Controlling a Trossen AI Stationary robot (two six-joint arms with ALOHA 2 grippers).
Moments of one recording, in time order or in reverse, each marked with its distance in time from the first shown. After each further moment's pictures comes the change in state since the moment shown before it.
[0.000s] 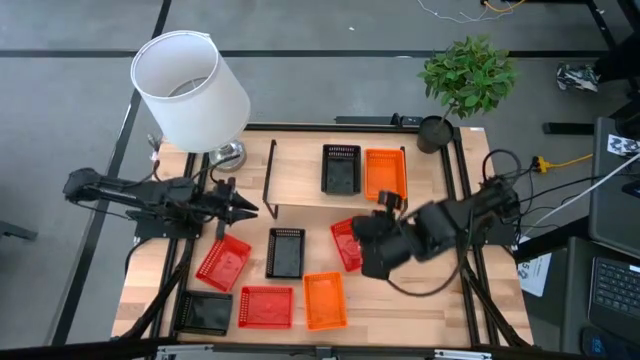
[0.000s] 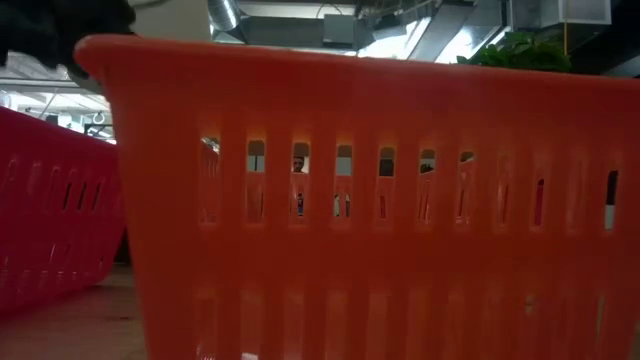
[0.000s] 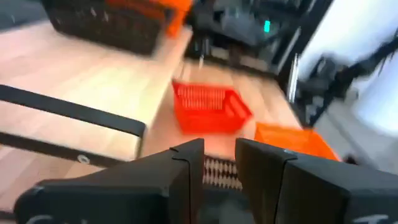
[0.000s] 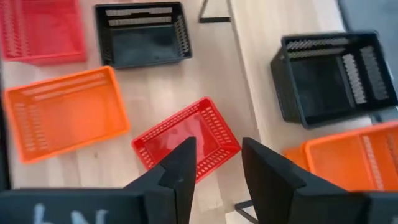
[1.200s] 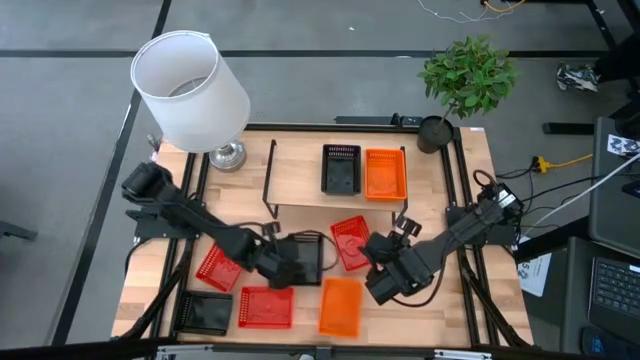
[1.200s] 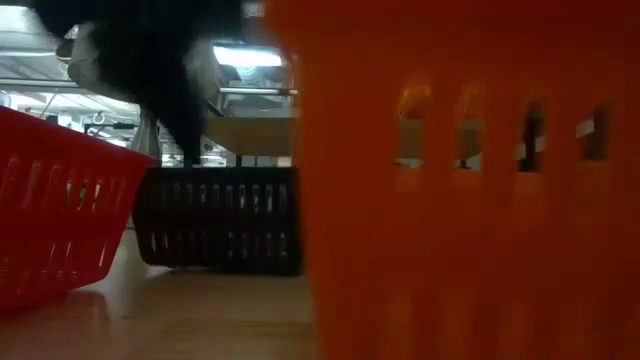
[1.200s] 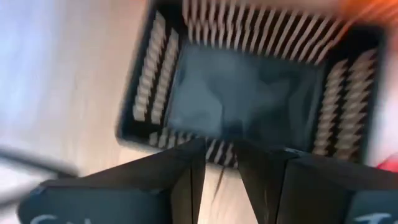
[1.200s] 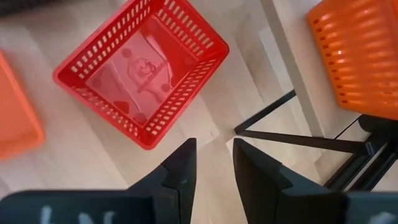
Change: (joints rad) left arm -0.337 1.316 0.868 -0.518 -0.304 -0.254; right arm 0.093 -0.005 -0.464 0.002 -0.030 0.494
